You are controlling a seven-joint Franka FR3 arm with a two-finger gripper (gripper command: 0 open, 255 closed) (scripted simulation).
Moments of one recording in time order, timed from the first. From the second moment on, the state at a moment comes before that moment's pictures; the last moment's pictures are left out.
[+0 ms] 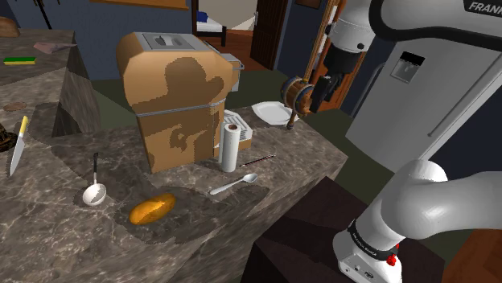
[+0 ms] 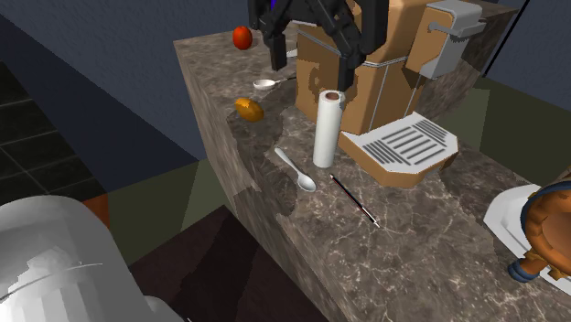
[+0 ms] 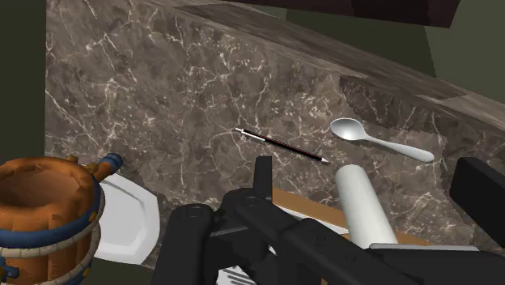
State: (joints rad) arm 0.01 -0.83 0.06 -2.39 0.00 1.62 -0.08
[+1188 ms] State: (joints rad) arm 0.23 -0.46 -0.08 -2.60 0.10 2.22 -0.57
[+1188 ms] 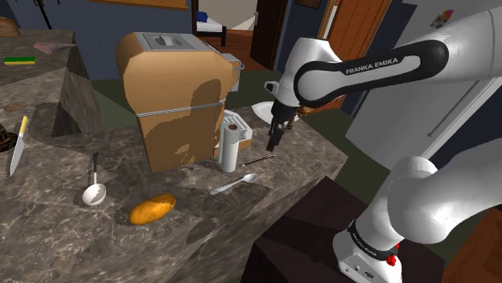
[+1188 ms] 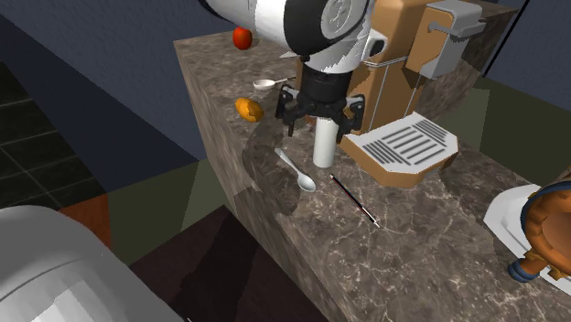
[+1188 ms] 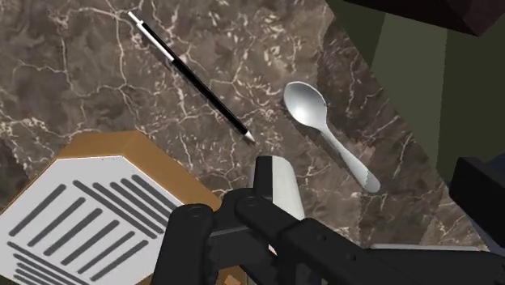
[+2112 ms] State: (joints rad) arm 0.43 0.03 -0.11 -2.51 0.46 2.56 -1.18
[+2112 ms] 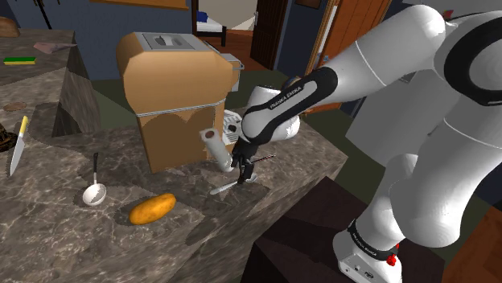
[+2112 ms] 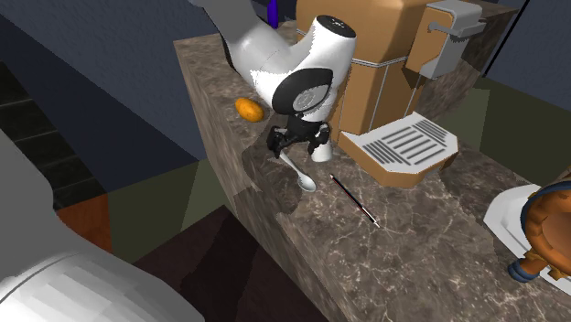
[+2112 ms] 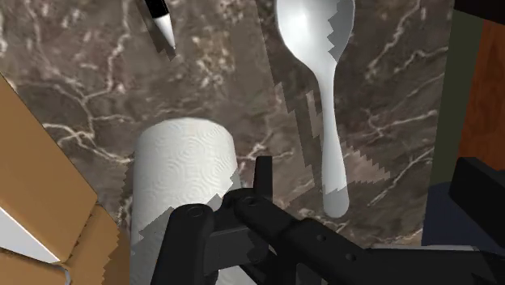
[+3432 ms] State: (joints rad) arm 0.44 0.16 -0.08 -2.48 0.57 2.65 -1.27
